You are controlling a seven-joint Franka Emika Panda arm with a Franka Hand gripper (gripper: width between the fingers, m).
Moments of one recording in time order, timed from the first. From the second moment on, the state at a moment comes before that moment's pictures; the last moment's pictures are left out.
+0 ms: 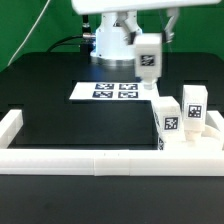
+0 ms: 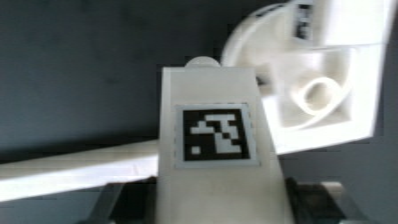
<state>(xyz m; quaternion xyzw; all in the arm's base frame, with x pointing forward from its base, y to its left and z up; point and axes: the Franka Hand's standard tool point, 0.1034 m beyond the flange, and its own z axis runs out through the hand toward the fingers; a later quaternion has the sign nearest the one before) 0.609 0.047 0.179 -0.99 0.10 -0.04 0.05</state>
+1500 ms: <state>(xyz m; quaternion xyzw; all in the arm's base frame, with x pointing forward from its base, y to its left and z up) 0.638 0.106 0.146 -0.99 0.05 -0.15 0.05</state>
